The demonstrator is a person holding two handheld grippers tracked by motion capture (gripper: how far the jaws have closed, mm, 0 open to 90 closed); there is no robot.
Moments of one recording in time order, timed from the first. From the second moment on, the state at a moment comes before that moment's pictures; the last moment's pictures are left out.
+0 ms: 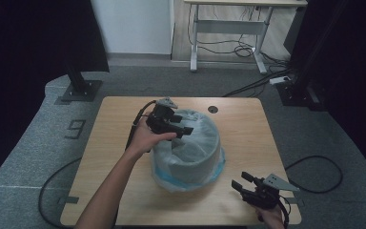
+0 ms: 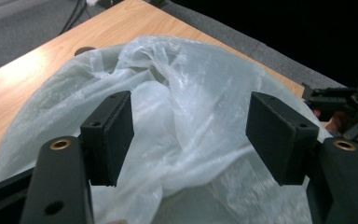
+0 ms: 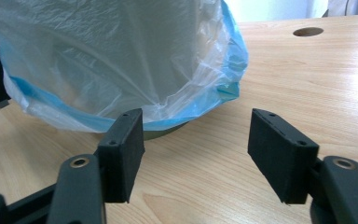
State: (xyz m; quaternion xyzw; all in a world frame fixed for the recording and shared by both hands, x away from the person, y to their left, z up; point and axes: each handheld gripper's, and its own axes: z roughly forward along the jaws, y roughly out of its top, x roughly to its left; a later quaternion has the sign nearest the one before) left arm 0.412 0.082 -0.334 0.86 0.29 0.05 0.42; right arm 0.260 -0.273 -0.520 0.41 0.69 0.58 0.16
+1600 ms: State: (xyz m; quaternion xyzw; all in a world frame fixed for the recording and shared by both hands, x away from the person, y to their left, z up) left arm 0.453 0.021 -0.351 0.90 0.29 0.02 0.33; right arm 0.263 -0.275 -0.522 0.40 0.71 0.57 0.14
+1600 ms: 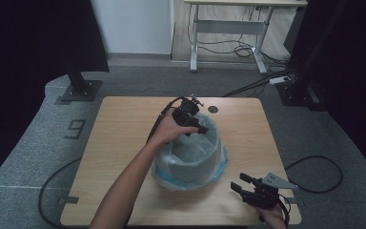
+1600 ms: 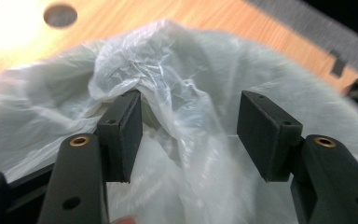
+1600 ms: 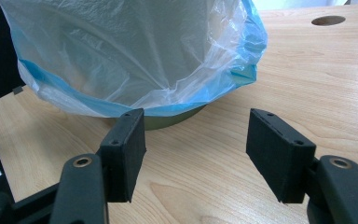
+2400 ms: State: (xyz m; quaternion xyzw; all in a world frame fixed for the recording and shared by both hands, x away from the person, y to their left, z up) left arm 0.447 0.024 -0.373 0.92 0.30 0.01 0.25; right arm 0.263 -0.274 -0.521 0.40 0.71 0.57 0.14
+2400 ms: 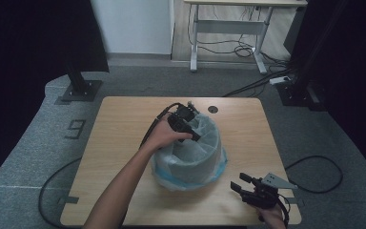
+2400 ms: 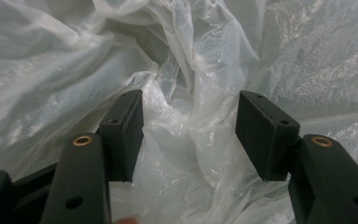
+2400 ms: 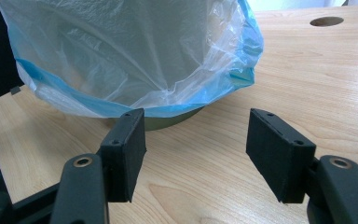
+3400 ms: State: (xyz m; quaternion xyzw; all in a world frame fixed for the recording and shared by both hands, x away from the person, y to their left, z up) left arm 0.435 0.088 -0.357 0.91 0.33 0.02 0.27; right arm 0.262 -0.269 -0.523 0.39 0.71 0.56 0.14
